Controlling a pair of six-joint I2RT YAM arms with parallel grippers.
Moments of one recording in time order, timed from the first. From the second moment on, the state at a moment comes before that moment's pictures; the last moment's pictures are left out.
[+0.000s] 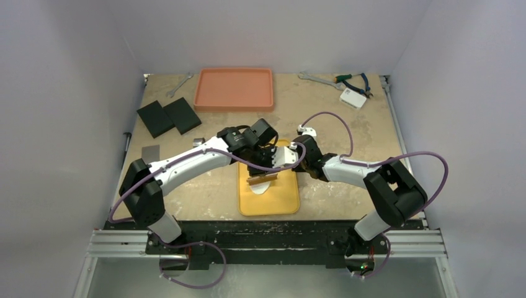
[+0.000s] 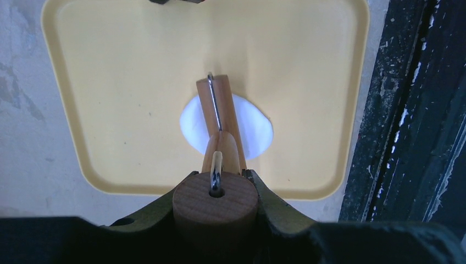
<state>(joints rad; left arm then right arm) -0.89 1.61 1.34 -0.82 0.22 0.60 0.63 1.56 0.72 -0.01 0.24 0.55</state>
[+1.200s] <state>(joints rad) -0.61 1.69 1.36 -0.76 0.50 0.20 0.63 1.56 0.72 -0.01 0.24 0.55</state>
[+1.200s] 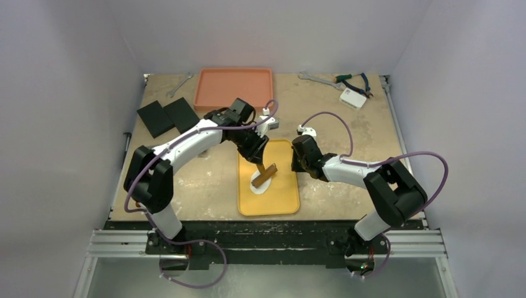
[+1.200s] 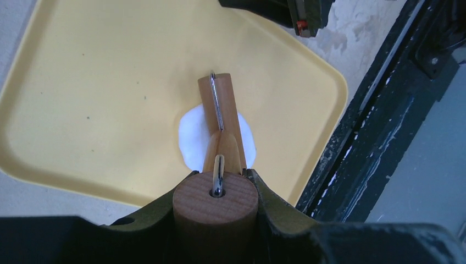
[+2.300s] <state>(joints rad) -0.57 1.67 1.30 -0.68 0.49 0.22 0.63 1.56 0.72 -0.01 0.24 0.55</state>
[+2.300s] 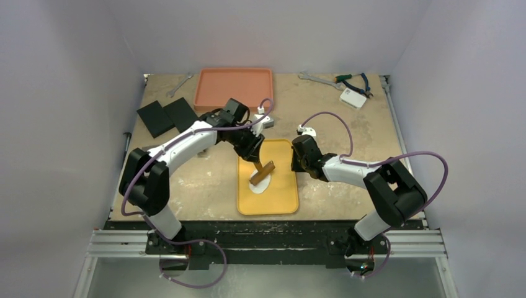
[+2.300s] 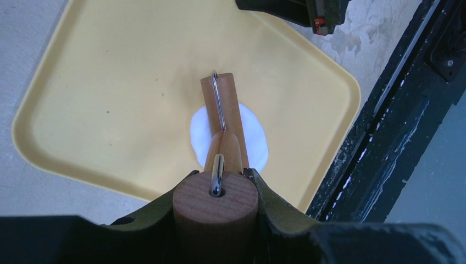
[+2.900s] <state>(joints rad) -0.50 1.67 1.30 -0.69 0.51 0.24 0.63 1.56 0.72 0.00 0.23 0.55</state>
